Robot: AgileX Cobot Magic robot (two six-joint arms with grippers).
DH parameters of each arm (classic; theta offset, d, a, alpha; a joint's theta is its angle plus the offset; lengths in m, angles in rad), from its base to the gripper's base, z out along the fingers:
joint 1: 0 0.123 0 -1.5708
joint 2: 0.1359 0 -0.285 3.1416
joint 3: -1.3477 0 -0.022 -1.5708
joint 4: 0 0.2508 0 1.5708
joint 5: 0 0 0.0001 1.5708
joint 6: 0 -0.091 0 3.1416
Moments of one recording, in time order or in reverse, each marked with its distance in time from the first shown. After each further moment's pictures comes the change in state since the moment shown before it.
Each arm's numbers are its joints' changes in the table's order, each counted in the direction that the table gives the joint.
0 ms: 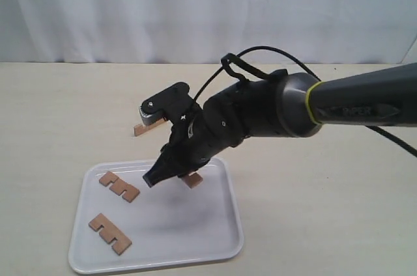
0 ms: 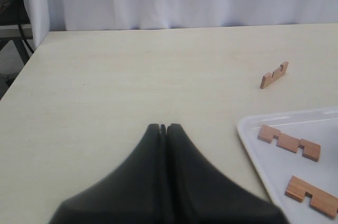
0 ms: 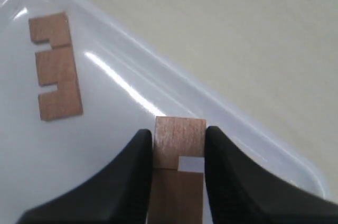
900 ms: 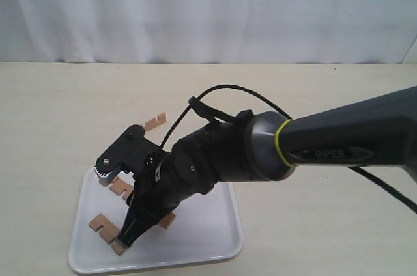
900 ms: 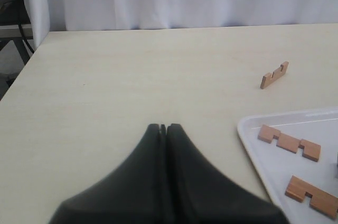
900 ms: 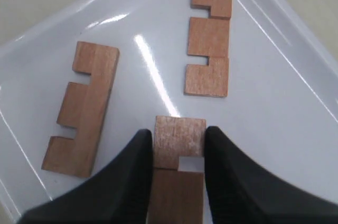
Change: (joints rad) left arm 0.000 0.000 0.000 0.000 0.000 0.000; right arm 0.151 0.021 -0.061 0.156 0.071 0.288
